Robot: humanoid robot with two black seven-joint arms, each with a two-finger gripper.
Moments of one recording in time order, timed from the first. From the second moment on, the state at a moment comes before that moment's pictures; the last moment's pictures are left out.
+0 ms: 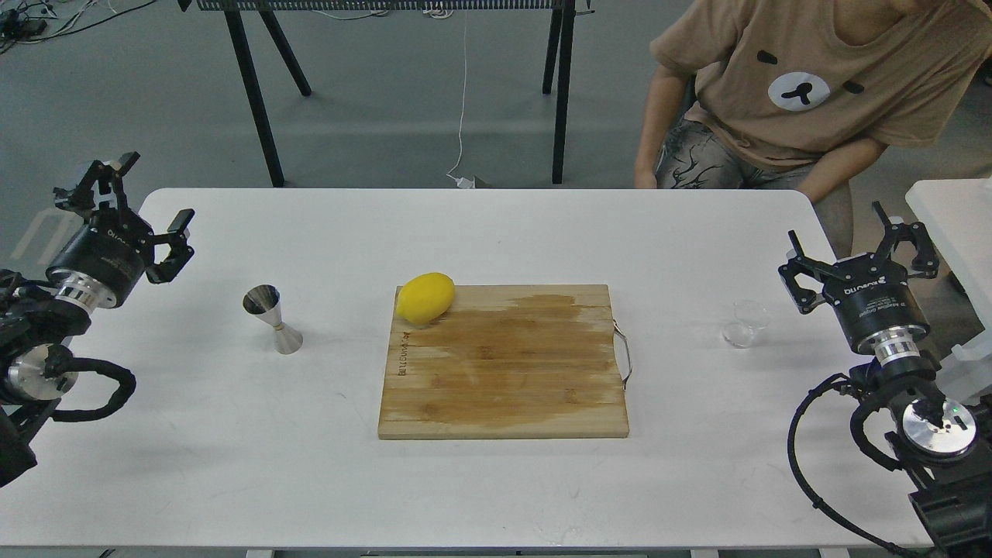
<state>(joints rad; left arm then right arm) -0.59 0.56 -0.62 -0.58 0.08 -0.49 -0.49 0.24 -0.36 1.23 0.92 0.15 0.49 0.16</state>
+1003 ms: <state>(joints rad) -0.75 0.65 -0.62 -0.65 0.80 -0.49 -0.49 0.24 -0.38 1.24 0.94 0.16 0.49 0.16</state>
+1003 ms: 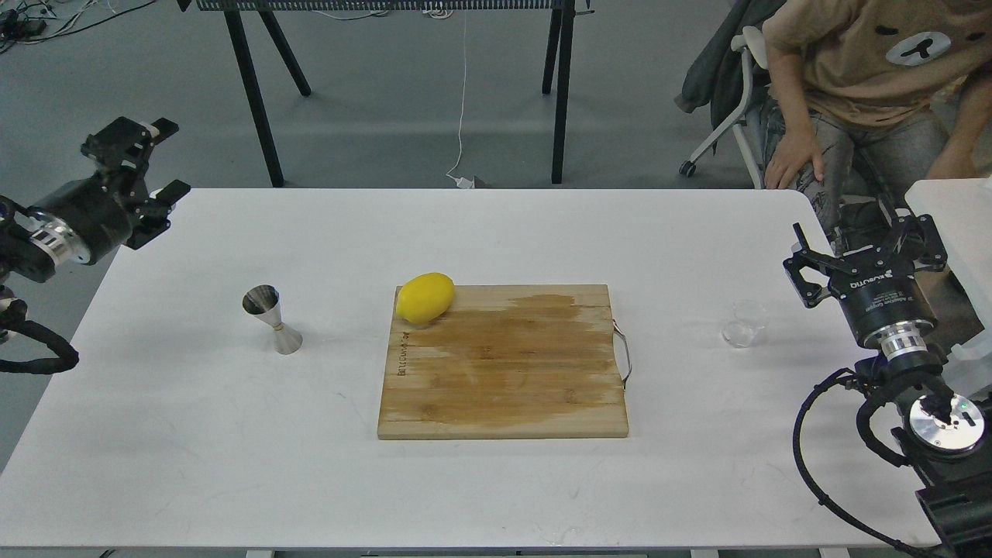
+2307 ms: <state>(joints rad) -0.28 0.69 -0.64 -1.04 1.63 0.49 -0.49 0.20 -0.38 1.27 0.93 0.16 0.49 0.17</state>
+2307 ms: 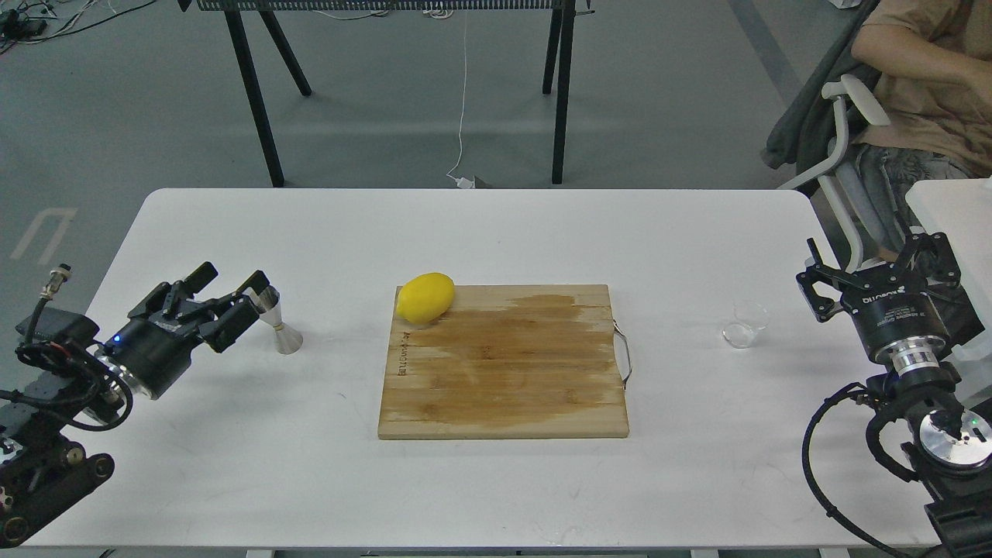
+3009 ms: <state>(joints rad) -0.22 0.55 -0.62 -0.90 1.63 0.49 -0.49 0.20 -0.38 1.28 0.93 0.16 0.49 0.17</state>
